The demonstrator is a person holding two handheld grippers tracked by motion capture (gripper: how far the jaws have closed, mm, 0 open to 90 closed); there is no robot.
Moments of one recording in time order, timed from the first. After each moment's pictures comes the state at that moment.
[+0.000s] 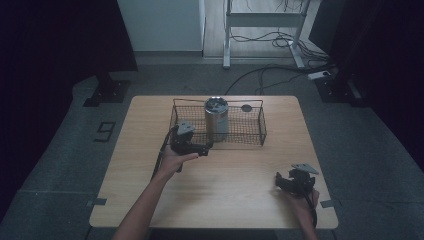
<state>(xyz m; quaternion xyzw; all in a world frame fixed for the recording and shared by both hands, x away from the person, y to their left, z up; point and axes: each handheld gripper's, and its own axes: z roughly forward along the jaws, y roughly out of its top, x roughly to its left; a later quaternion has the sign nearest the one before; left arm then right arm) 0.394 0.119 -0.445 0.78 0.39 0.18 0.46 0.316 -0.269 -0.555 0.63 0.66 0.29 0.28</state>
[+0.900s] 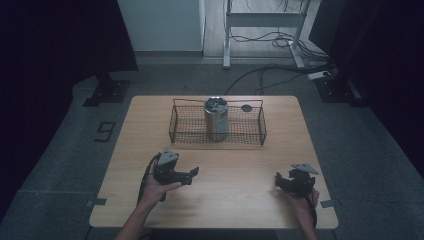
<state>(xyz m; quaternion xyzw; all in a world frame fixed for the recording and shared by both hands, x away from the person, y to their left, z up) 0.322 0.164 -0.481 0.78 0.41 0.15 0.45 0.316 -0.269 -0.555 0.63 0.66 0.29 0.28</state>
